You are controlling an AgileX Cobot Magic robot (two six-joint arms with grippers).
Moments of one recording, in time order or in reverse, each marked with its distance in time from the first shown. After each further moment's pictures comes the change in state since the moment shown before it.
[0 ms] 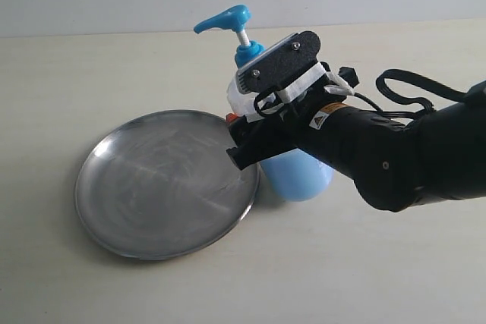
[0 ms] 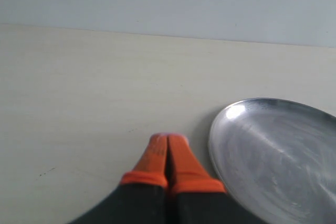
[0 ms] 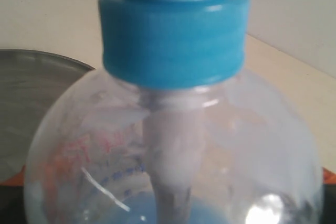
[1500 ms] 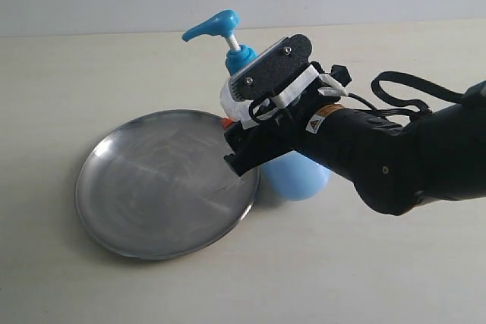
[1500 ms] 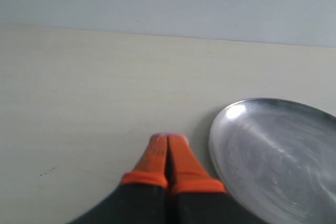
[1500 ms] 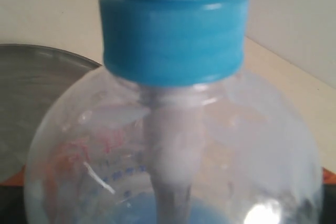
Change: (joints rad) left arm 0.000 0.000 0.000 0.000 0.000 0.000; right arm 0.000 0.006 0.000 -0.076 0.002 0.004
